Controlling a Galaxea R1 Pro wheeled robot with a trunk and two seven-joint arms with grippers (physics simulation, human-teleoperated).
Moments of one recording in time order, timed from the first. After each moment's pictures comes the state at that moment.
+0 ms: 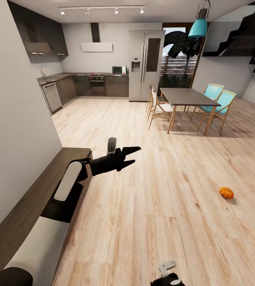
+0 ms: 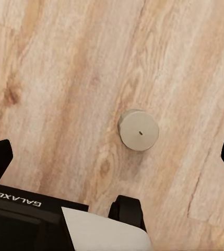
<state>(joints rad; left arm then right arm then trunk) -0.83 -0.09 -0.18 -1.31 1.39 0.98 0.03 -0.52 0.12 -0.19 -0.03 0.43 0.00 -0.04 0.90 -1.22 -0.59</state>
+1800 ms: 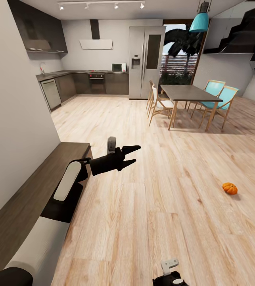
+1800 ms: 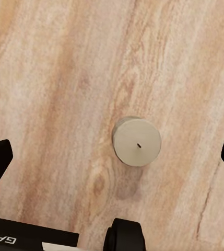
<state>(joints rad) -0.83 -0.09 -0.18 -1.31 1.43 0.99 0.03 -0.52 0.10 -0.20 -0.04 0.42 -0.02 -0.05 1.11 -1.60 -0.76</state>
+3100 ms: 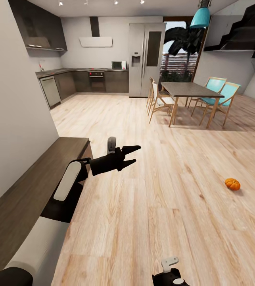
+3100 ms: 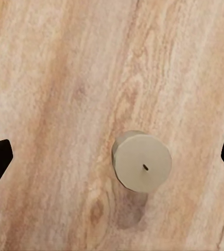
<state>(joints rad) -0.83 -0.09 -0.18 -1.31 1.43 0.99 0.03 -0.52 0.10 -0.20 -0.04 0.42 -0.08 -0.05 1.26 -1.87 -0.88</state>
